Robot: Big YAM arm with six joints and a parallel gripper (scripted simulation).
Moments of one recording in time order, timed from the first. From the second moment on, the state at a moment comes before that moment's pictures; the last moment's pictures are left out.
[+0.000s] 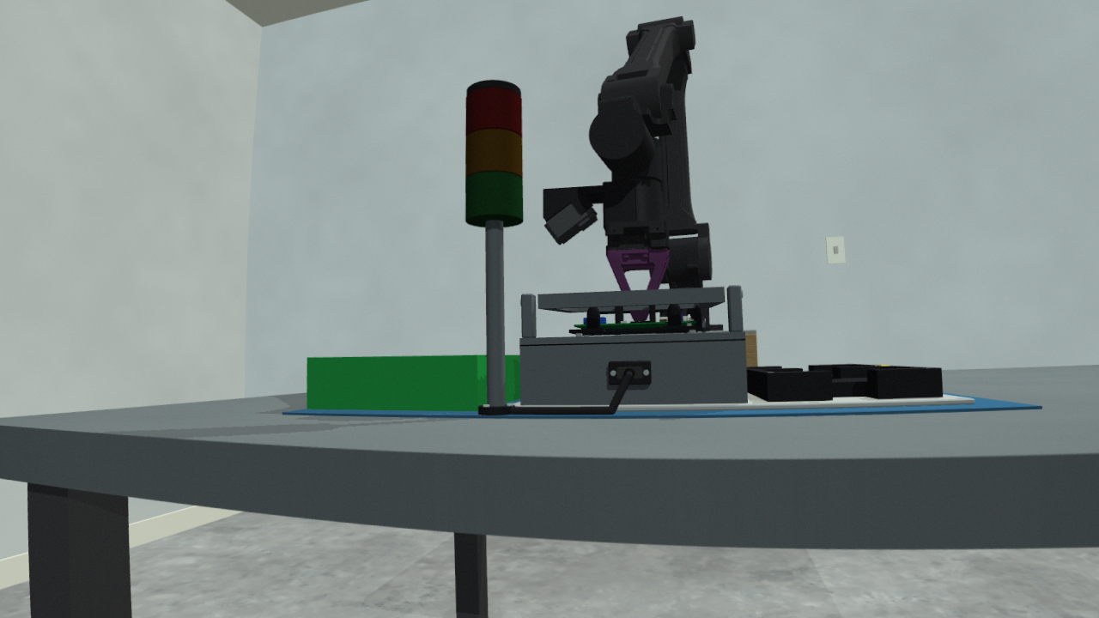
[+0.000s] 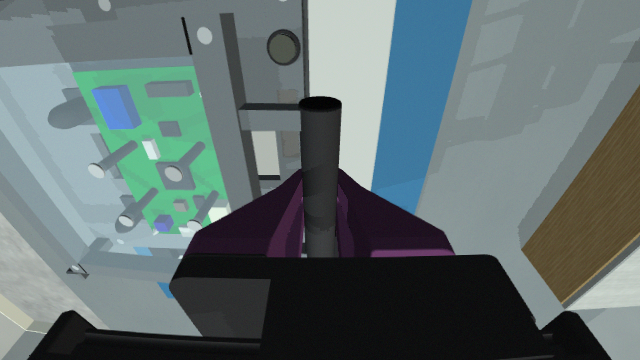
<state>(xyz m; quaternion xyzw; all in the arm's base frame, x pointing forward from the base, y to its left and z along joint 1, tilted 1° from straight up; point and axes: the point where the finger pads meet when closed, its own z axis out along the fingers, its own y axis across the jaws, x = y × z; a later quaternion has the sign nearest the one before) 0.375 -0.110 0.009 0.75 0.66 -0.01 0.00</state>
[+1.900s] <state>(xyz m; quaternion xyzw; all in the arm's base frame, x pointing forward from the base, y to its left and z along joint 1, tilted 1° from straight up) 0.375 -0.110 0.008 0.75 0.66 0.00 0.00</state>
